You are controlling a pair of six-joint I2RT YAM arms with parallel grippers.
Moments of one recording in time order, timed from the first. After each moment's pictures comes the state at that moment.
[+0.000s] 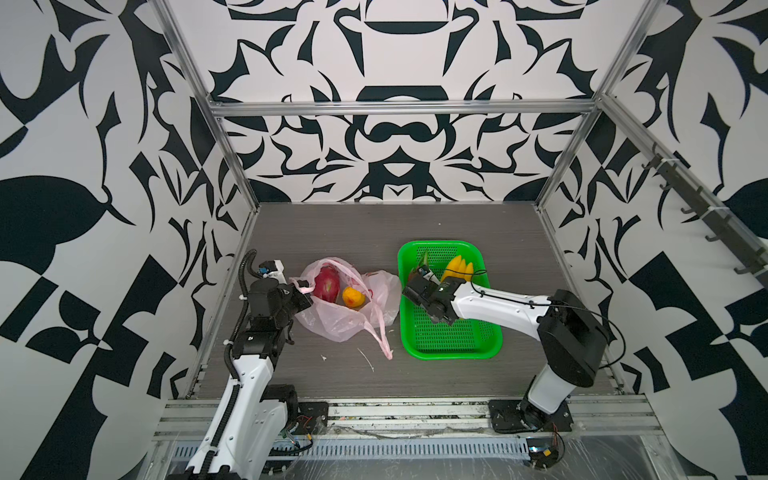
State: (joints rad) left arm -0.02 0.76 0.48 -0.22 0.21 -0.54; right arm 0.88 1.70 1.11 -0.81 0.62 0.38
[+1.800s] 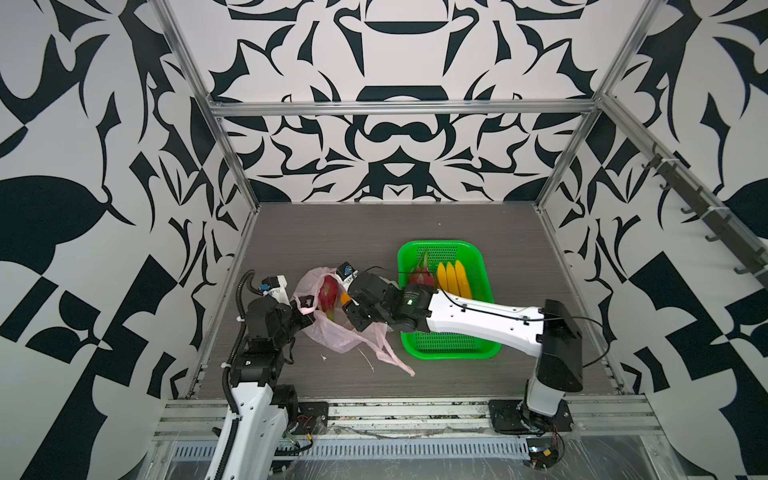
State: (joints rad) left arm -0.02 0.54 0.36 -0.31 0.35 -0.62; right arm 1.17 1.82 1.53 -0.52 0.17 0.35
